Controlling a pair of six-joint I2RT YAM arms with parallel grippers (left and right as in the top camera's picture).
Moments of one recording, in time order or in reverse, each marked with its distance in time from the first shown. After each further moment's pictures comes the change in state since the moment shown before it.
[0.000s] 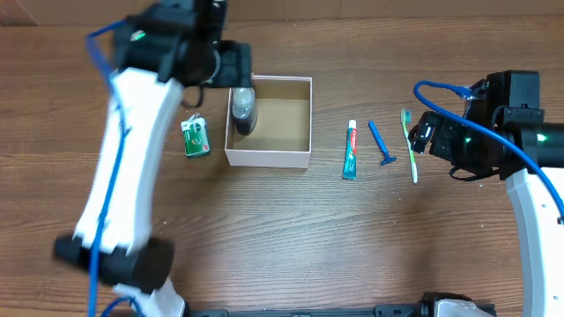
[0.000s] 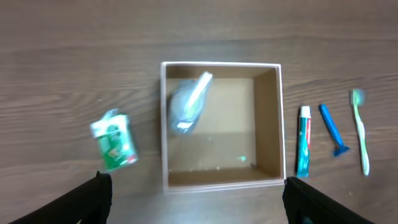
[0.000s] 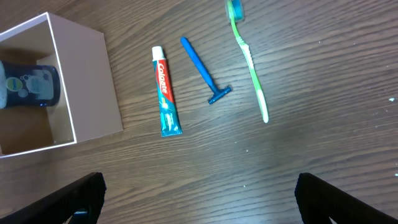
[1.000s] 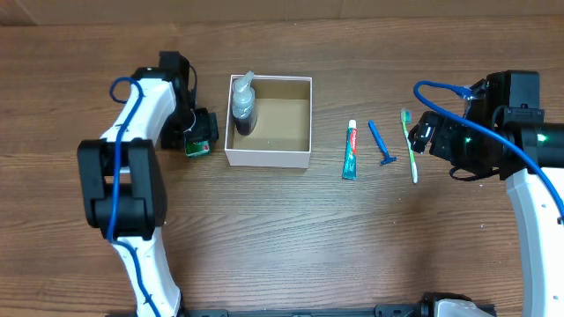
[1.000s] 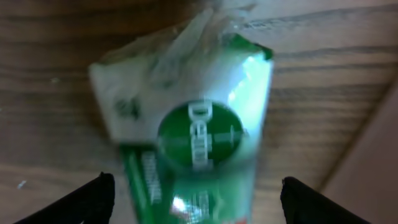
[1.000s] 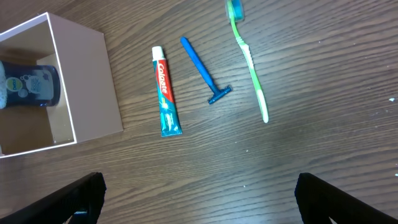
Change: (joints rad) left arm 0.240 0.330 -0.594 0.378 0.027 0.050; right arm 0.000 0.000 0.000 0.000 0.000 0.000
